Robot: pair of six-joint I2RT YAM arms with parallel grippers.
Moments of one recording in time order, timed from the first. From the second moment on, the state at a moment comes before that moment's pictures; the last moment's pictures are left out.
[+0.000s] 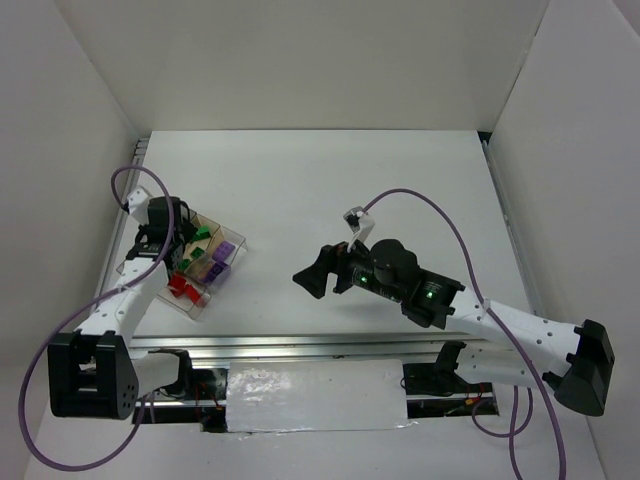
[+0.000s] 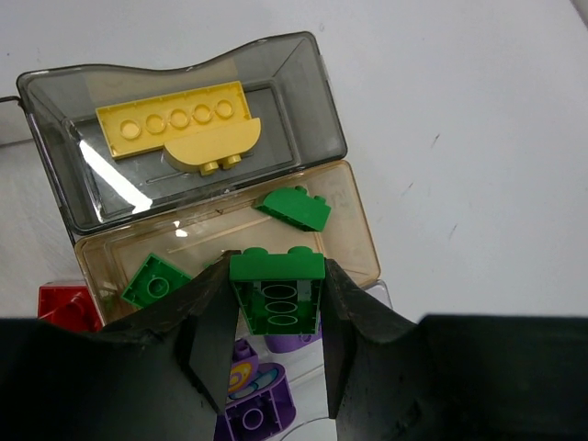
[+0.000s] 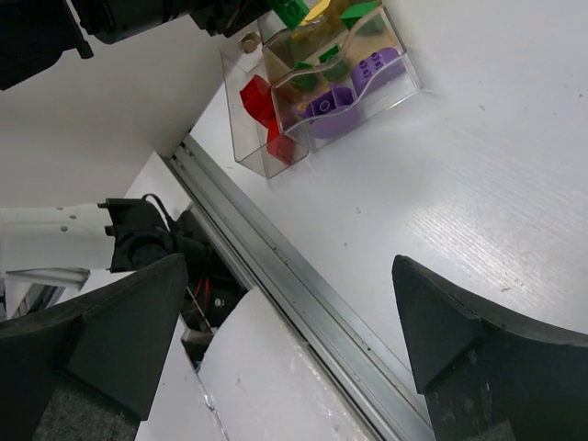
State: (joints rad) left arm -0.01 1.17 0.75 -0.22 -0.39 -0.77; right arm 0.99 0.98 0.74 0.01 0.02 0.64
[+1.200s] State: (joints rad) left arm -0.01 0.54 1.04 -0.74 -0.11 -0.36; right arm 0.99 0.60 1.04 -0.60 0.48 0.55
